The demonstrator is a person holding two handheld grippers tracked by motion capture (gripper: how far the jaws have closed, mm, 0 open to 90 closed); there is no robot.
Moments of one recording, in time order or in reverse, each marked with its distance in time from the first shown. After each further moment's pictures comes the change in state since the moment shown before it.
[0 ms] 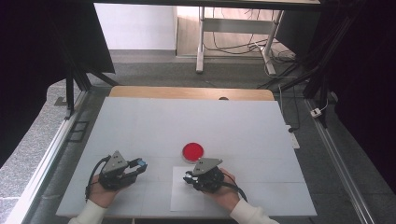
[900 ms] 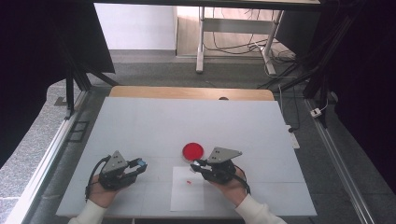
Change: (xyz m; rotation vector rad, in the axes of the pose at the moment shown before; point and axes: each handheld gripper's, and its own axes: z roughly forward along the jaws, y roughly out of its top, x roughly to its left) left arm 0.001 0.000 0.000 0.001 0.000 0.001; right arm -0.024 0.004 -0.035 -0.180 -0.054 0.118
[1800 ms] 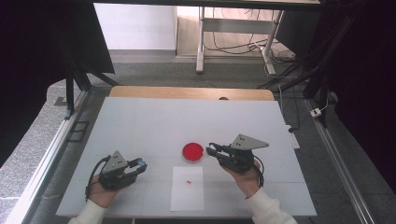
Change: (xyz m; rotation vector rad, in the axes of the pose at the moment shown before) left arm 0.000 0.000 0.000 -0.002 0.000 -0.001; right arm -0.031 0.013 -0.044 -0.169 -0.087 0.099
